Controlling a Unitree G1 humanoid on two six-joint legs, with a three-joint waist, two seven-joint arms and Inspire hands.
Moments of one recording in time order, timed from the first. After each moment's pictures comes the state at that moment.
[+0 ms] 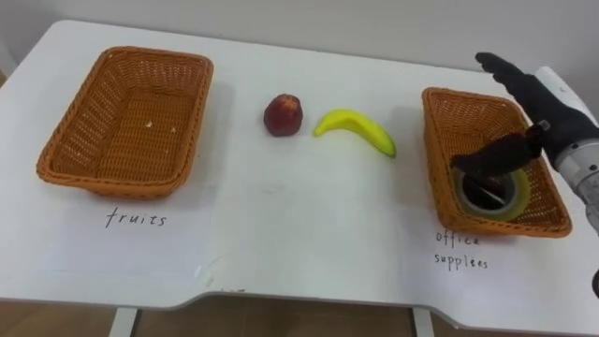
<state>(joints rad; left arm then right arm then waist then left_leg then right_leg) 0.23 0.25 0.15 1.12 -0.23 0.04 0.01 -0.14 -0.55 -0.14 -0.05 -0.35 0.16 0.31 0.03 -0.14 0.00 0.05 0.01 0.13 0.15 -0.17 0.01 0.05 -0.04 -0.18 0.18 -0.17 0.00</state>
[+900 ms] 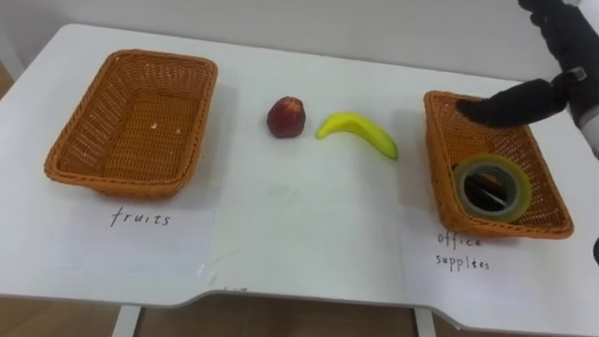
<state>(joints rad) 0.22 0.25 0.14 1.11 -0.22 0.04 -0.01 -0.20 -0.55 -0.19 -0.16 -0.18 0.16 0.19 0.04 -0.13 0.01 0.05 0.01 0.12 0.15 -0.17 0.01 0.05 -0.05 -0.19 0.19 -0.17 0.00</state>
